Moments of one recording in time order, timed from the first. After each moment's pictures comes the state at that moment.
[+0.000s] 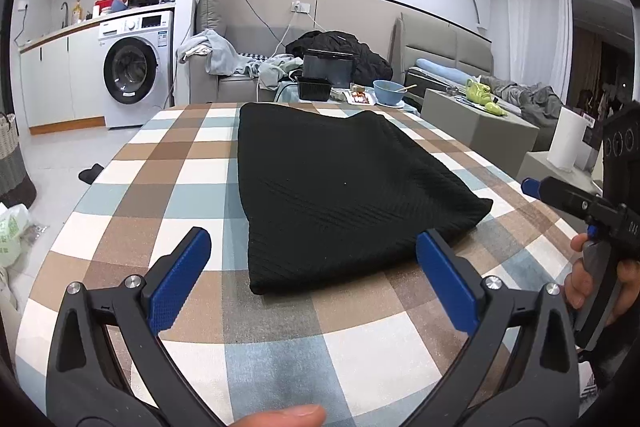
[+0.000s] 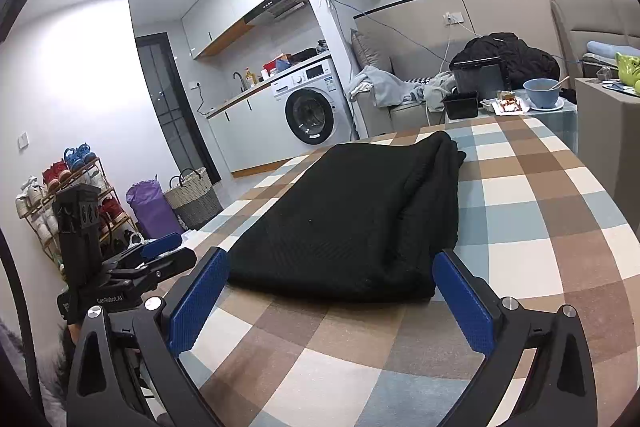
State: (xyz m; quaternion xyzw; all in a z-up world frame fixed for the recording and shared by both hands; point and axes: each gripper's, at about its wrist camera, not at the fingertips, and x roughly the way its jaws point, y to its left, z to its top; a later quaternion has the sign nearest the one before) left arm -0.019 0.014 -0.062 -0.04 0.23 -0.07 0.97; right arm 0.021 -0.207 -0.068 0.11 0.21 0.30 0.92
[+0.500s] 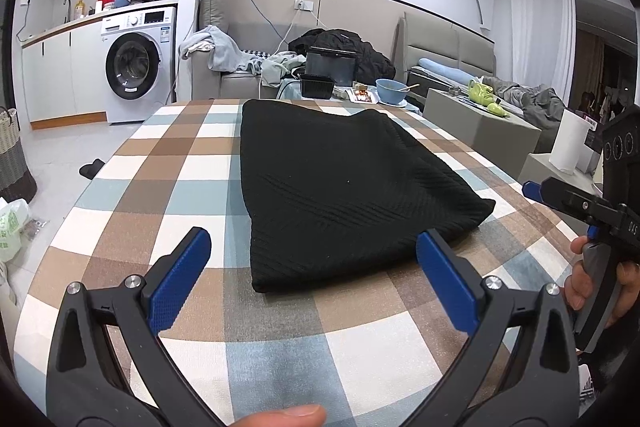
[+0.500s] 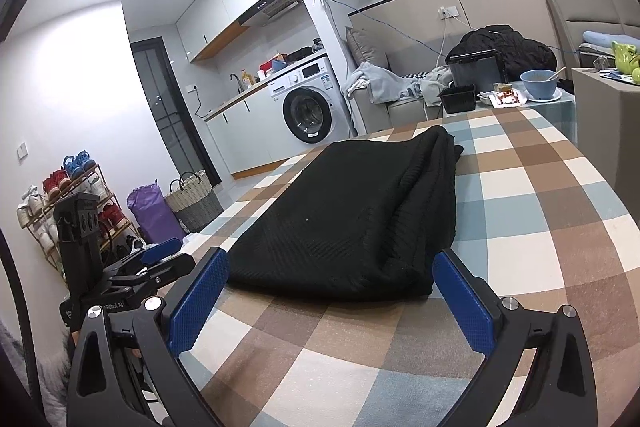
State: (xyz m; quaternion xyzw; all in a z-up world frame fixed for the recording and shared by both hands) left arm -0.018 0.014 -0.064 -0.05 0.24 -0.07 0.97; right arm 0.023 -0.208 -0.069 0.12 0.22 0.30 0.92
